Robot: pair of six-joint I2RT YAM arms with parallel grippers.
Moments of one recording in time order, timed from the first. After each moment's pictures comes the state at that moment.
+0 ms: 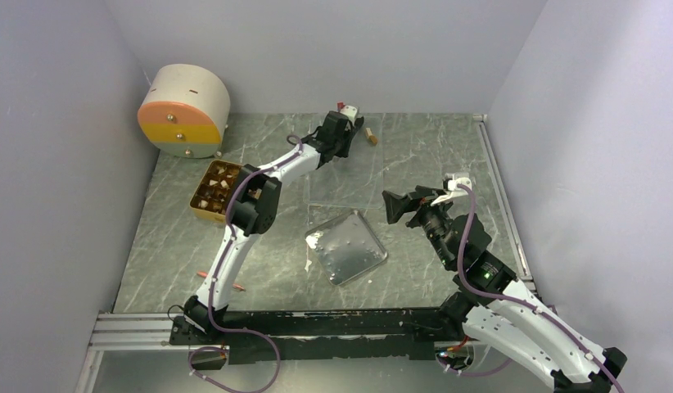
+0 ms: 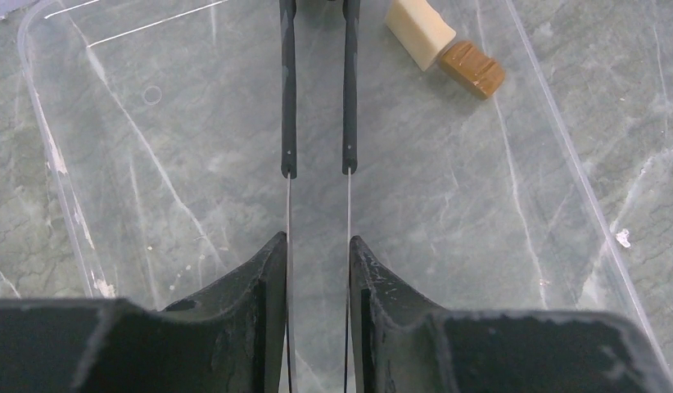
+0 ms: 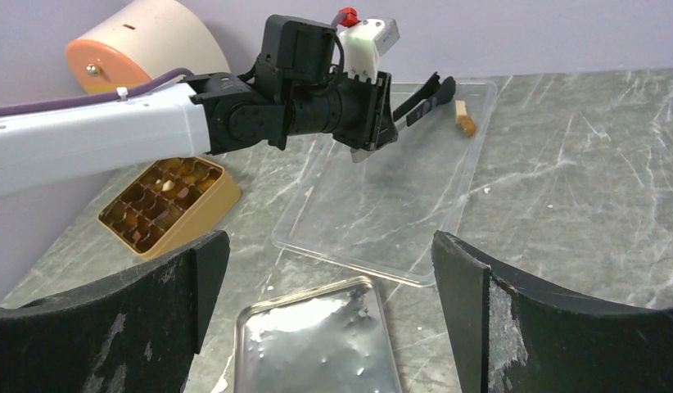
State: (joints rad) left arm -0.58 2.49 2.11 -0.17 -0.13 -0.11; right arm 0.75 0.56 0.59 -0.01 0.39 0.30
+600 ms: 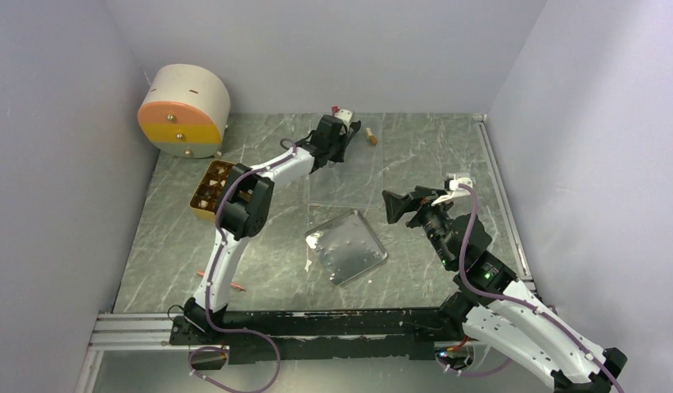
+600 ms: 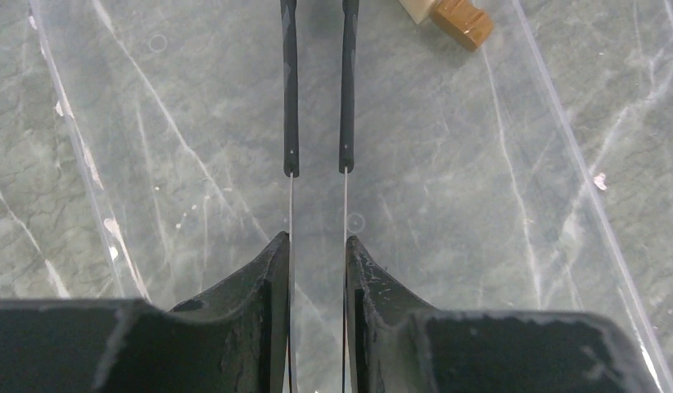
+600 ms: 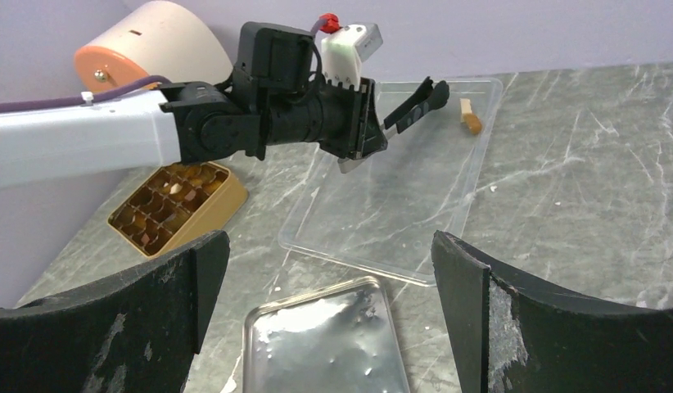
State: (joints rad) left arm -0.58 2.36 1.90 -0.12 -0.11 -0.13; right arm 0.75 0.55 0.59 -0.01 0.39 0.32
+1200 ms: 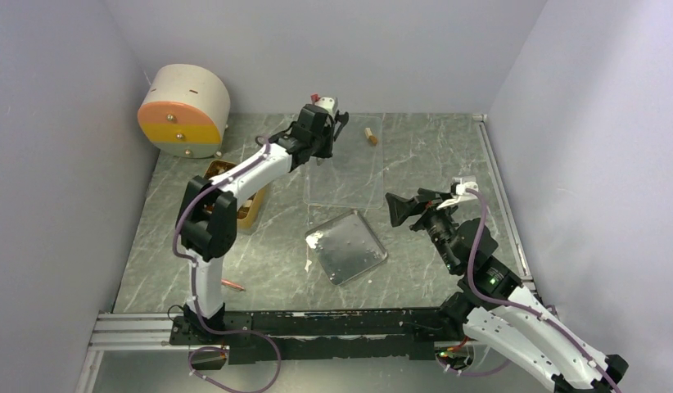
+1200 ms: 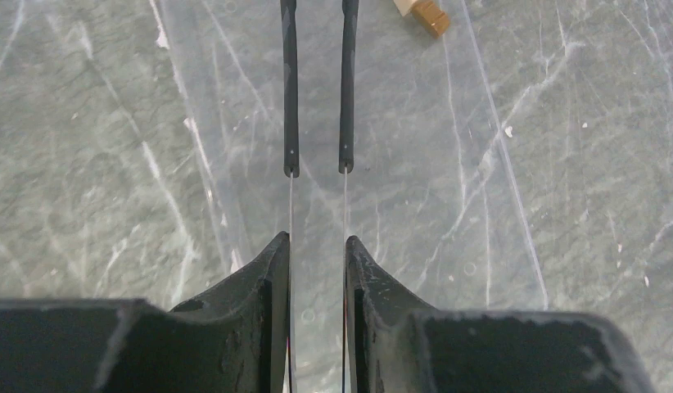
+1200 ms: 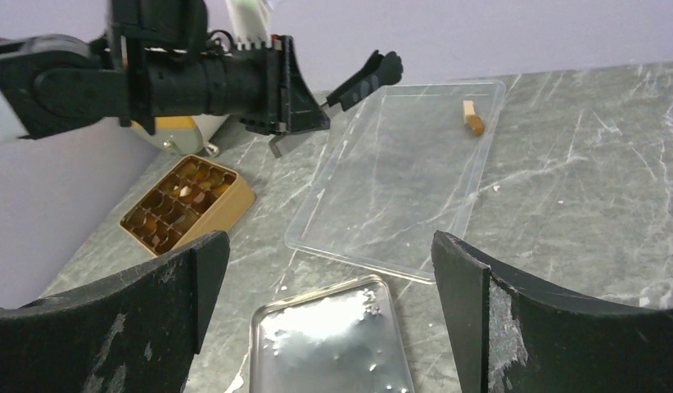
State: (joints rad) left arm -0.58 2.01 1.69 -0.27 -0.13 -0.24; right arm 0.75 0.50 0.58 -0.04 0.38 0.33
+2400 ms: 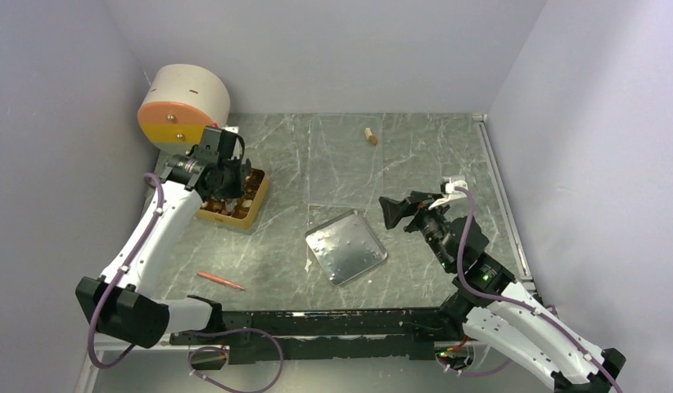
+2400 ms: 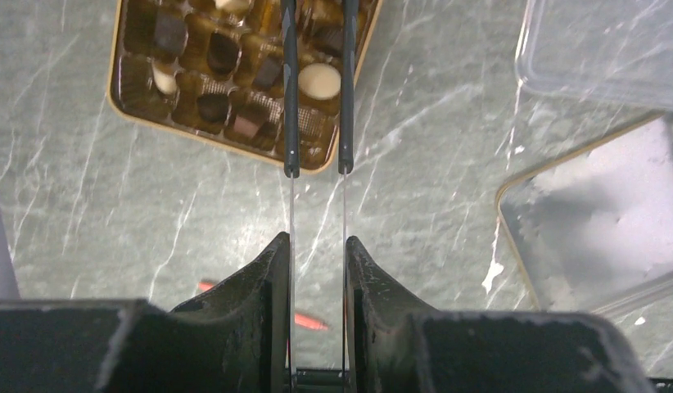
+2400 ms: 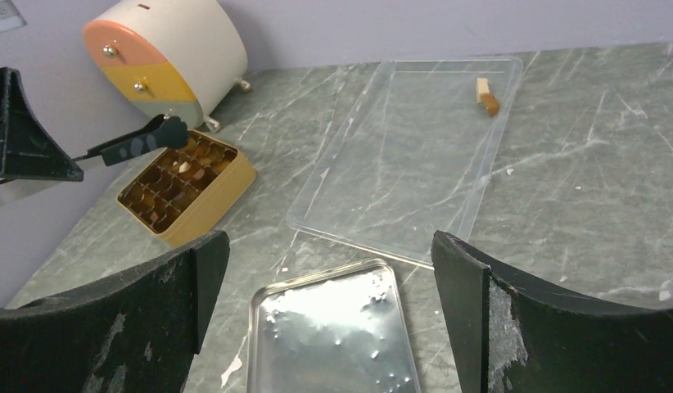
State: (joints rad) left arm -0.30 1.28 1.33 -0.99 -0.19 -0.29; right arm 0.75 0.54 0.55 -0.02 0.35 0.34
